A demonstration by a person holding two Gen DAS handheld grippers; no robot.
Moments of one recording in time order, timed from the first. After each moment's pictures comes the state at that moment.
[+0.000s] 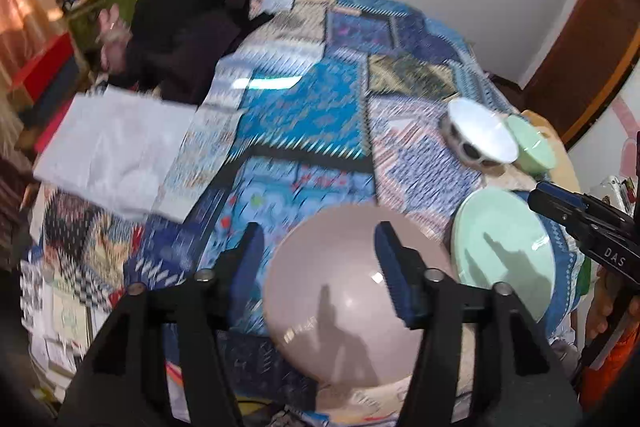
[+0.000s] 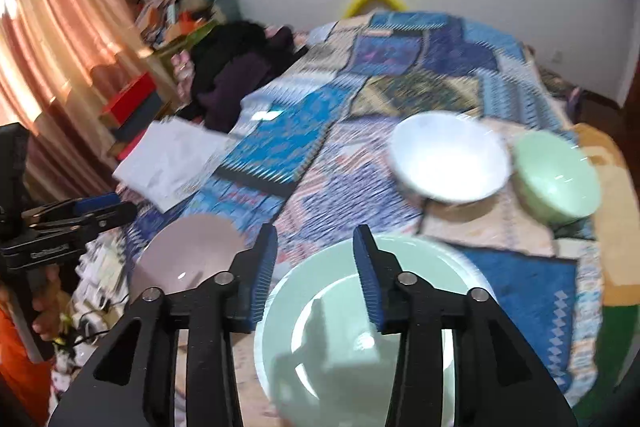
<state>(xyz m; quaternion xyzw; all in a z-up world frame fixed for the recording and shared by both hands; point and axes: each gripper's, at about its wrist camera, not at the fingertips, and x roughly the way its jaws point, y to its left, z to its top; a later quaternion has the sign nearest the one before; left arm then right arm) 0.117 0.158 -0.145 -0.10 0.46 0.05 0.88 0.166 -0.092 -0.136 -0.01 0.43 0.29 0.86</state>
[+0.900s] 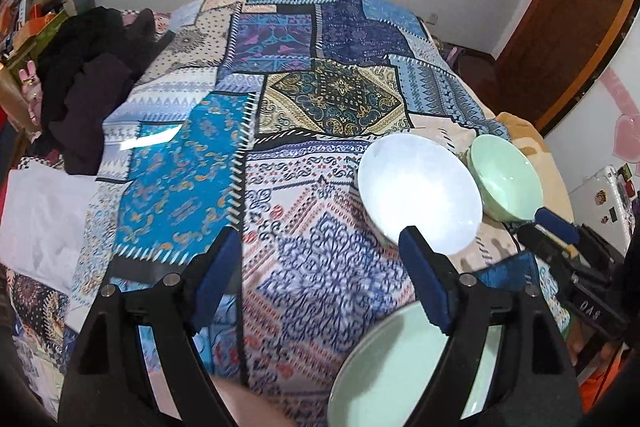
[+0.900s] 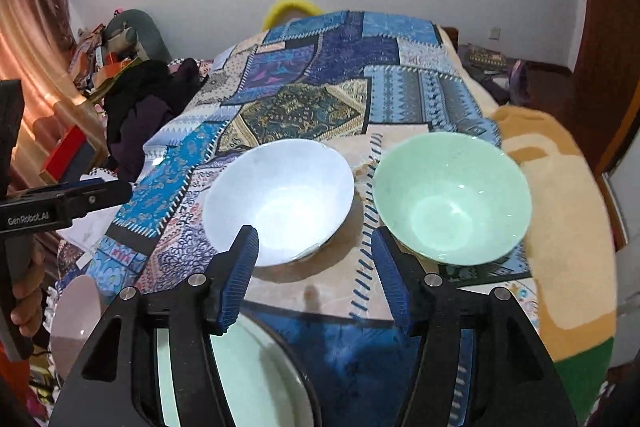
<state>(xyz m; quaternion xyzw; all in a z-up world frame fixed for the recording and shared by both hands) 0.306 0.044 -0.165 -0.07 0.50 -0.02 0.86 0.267 -0.186 -0.173 0.03 0.44 0.20 0.88</state>
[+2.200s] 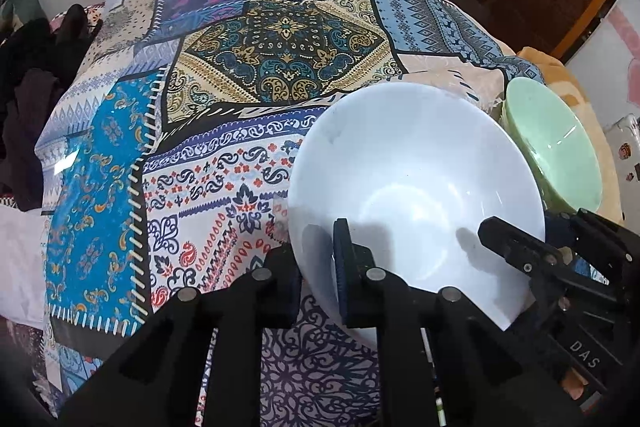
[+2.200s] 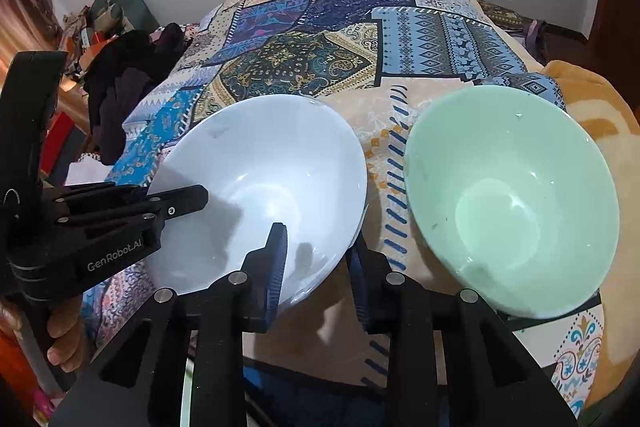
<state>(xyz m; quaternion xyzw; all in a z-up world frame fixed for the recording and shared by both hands) 0.383 -0.011 -0.256 -0.01 0.56 -0.05 0.83 0.312 -0.167 -0.224 0.04 0.51 0.21 0.84</state>
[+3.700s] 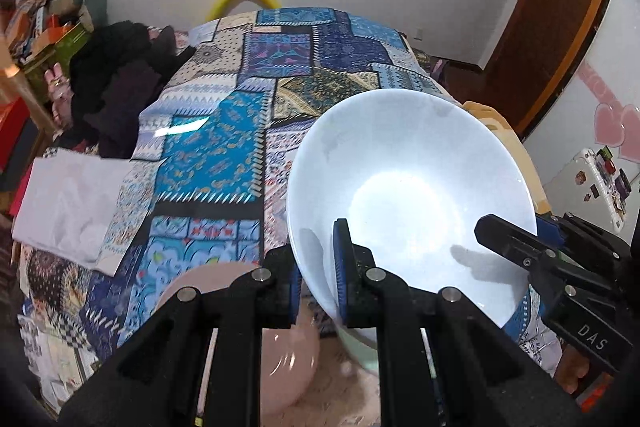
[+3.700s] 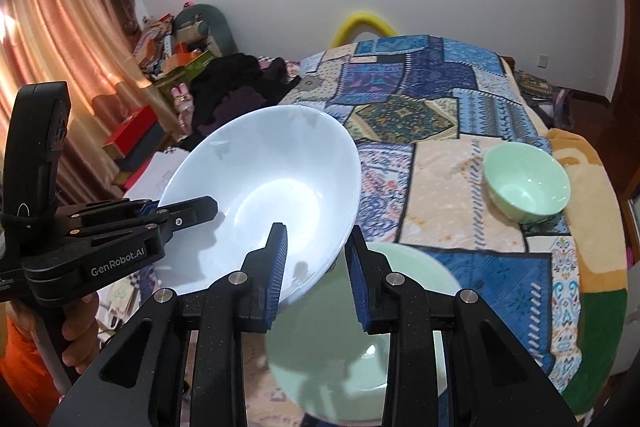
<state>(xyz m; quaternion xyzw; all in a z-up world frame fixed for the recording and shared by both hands) 0.166 0.053 -0.111 -0.06 0.46 -0.02 0.89 0.153 -0.113 -0.108 0.02 0.41 0.29 0.87</state>
